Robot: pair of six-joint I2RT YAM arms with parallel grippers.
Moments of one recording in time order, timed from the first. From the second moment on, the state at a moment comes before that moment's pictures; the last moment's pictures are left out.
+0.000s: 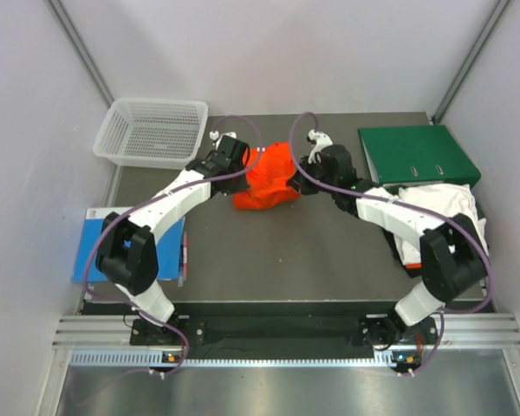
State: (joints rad) left arm -0.52 1.65 1.34 -0.58 -0.21 -0.61; right arm 0.54 1.55 1.04 0.04 -0.18 0.41
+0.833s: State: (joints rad) left arm -0.36 1.98 1.77 -0.59 -0.15 -0.50; right arm 0.40 2.01 1.51 0.03 -0.28 0.36
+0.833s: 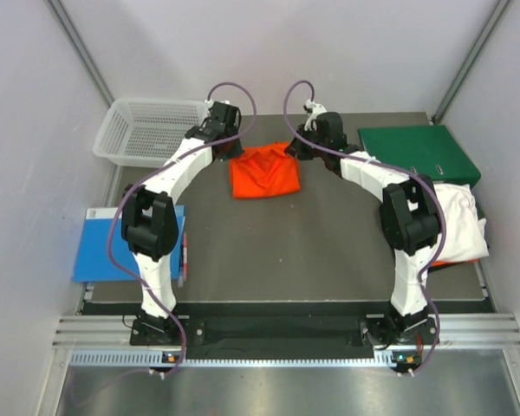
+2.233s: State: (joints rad) left arm -0.24 2.14 1.73 -0.30 0.04 -0.51; right arm 0.33 2.04 1.20 0.31 -0.22 0.52
